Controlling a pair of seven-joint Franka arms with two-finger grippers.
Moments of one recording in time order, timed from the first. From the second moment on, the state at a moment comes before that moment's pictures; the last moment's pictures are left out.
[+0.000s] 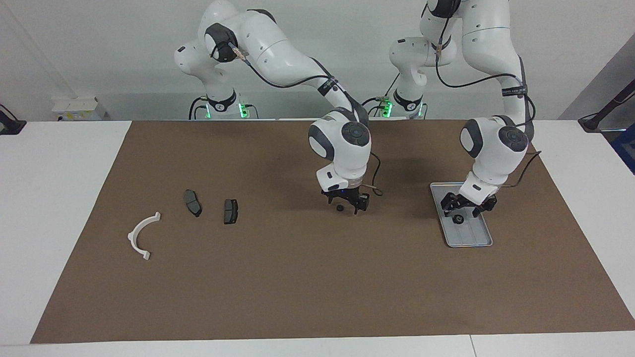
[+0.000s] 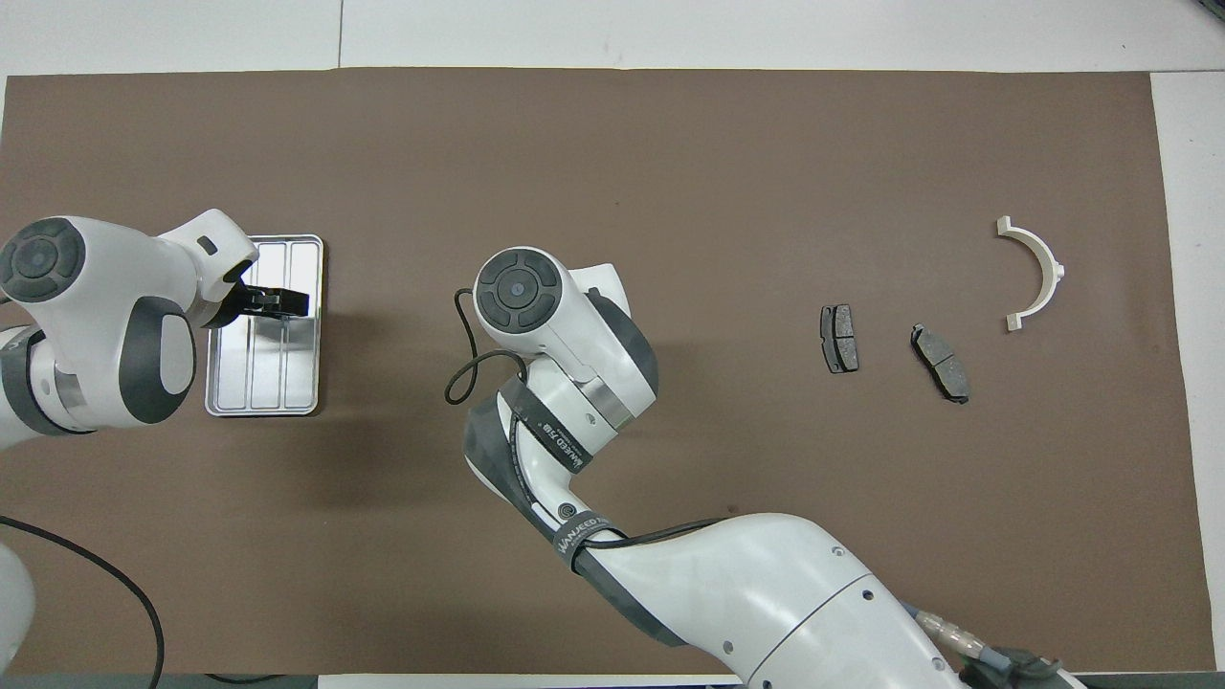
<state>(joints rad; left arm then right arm) -0.04 0.27 0.02 -2.07 -0.02 2.42 0.12 0.74 0.72 -0.07 -1.36 0.02 2.09 1.17</state>
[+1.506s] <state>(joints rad) -0.04 0.28 0.02 -2.08 -0.02 2.45 0.12 0.73 0.71 -0.07 -1.38 0.02 2.10 1.17</state>
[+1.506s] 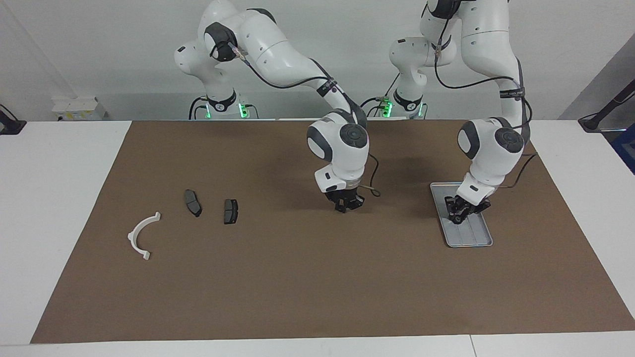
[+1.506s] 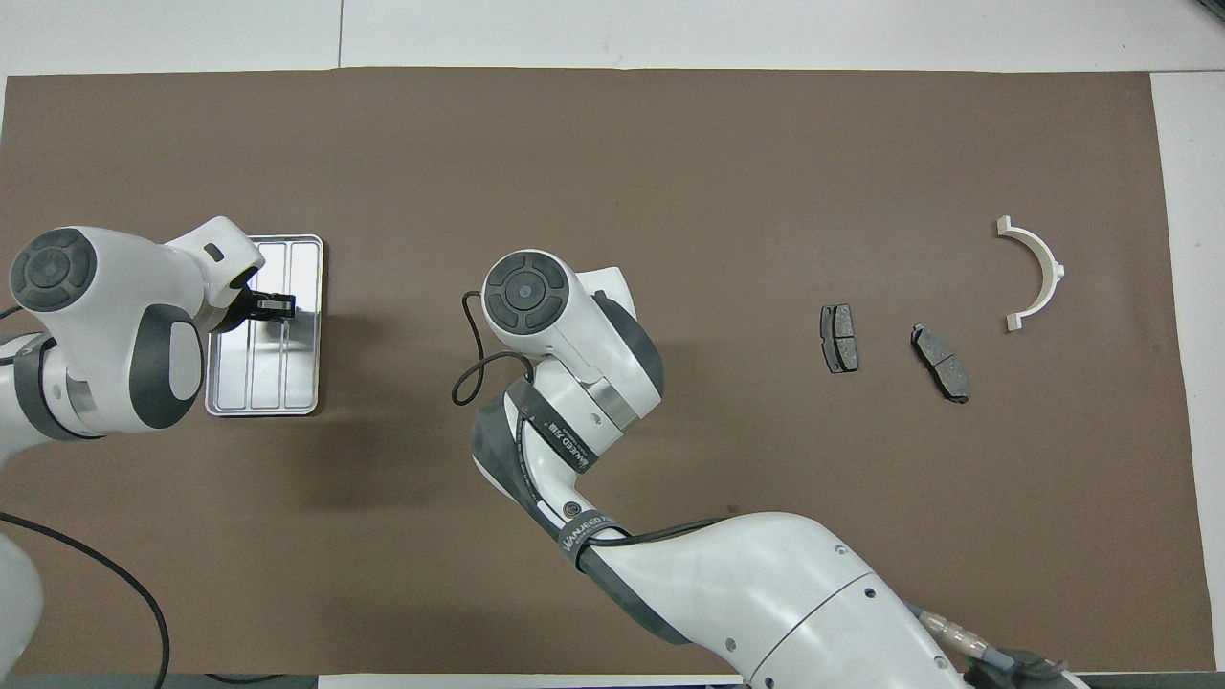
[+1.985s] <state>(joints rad) -0.03 0.26 0.03 -1.91 -0.02 2.22 0.13 0.64 0.61 -0.08 -1.34 0.02 1.90 1.02</state>
